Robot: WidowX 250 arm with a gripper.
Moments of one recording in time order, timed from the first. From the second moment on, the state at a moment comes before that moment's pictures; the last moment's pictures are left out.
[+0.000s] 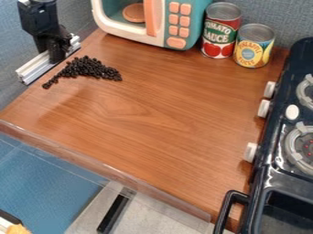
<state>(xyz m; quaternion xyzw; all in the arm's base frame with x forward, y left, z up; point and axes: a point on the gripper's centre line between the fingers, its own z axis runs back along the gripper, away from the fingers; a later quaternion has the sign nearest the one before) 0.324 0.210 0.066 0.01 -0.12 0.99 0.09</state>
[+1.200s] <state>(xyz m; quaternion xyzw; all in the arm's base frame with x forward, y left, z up) 0.348 0.240 0.045 0.03 -0.16 0.99 0.00</state>
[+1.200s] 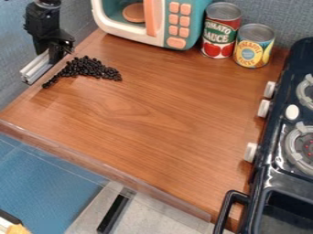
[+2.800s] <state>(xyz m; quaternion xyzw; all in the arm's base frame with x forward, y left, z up) 0.349 0.223 0.016 0.04 -0.19 0.98 0.04</state>
